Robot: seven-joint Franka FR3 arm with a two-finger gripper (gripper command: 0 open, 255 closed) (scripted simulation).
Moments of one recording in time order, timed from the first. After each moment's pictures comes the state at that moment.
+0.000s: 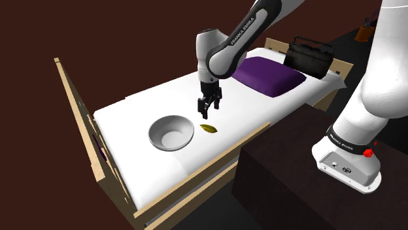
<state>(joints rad) 0.24 0.30 0.27 -2.27 0.03 2.44 0.17</state>
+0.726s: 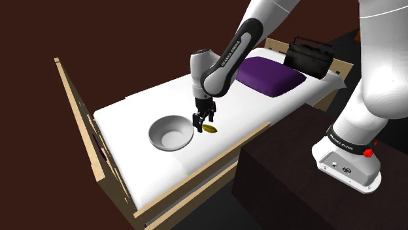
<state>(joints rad) 0.29 0.49 0.26 -2.19 -0.01 2.56 0.20</state>
